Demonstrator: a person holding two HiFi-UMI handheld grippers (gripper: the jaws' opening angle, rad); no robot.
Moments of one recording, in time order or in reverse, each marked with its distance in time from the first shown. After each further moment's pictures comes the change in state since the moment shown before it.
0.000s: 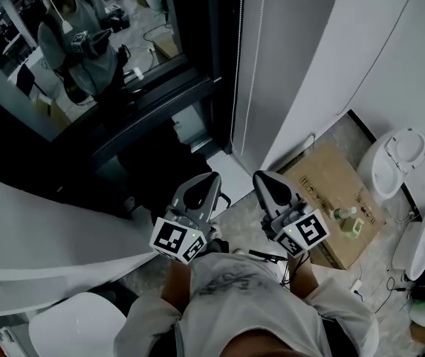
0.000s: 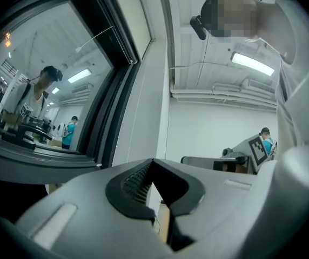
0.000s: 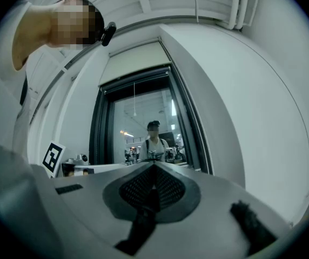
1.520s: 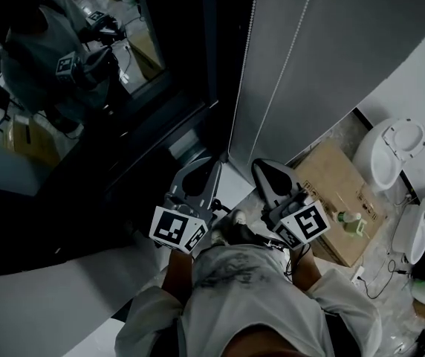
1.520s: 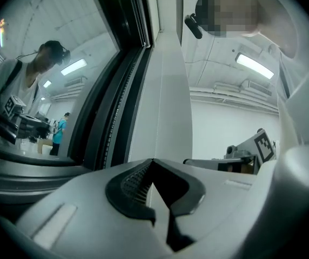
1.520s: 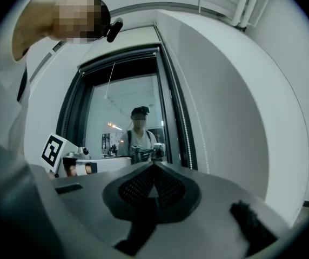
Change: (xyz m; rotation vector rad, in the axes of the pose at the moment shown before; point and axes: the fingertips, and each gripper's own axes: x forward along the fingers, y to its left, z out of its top) left arm 0.140 0.121 0.000 0.003 0.023 -0.081; right arm 0.125 -0.119 -0.012 -0.029 0.085 -0.148
